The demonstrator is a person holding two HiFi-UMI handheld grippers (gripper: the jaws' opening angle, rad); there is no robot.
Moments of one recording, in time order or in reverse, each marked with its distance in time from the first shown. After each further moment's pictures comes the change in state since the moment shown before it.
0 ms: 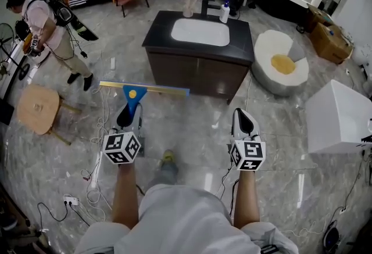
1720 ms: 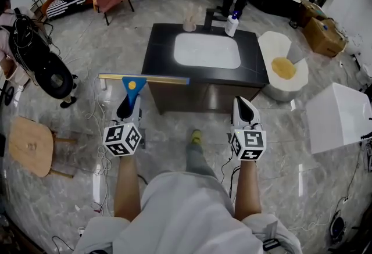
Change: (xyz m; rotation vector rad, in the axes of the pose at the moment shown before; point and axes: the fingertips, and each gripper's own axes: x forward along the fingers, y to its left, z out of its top) left arm 0.310 0.221 0.058 -0.033 0.002 -0.103; right arm 0.350 0.042 0.070 -0.062 -0.007 -0.098
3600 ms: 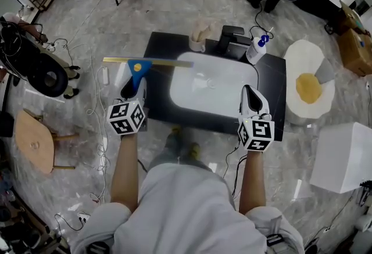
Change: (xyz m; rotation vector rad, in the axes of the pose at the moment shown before) left arm 0.471 0.083 -0.020 0.025 0.209 0.188; right arm 0.459 -0.213 -0.029 0.052 0.121 0.134
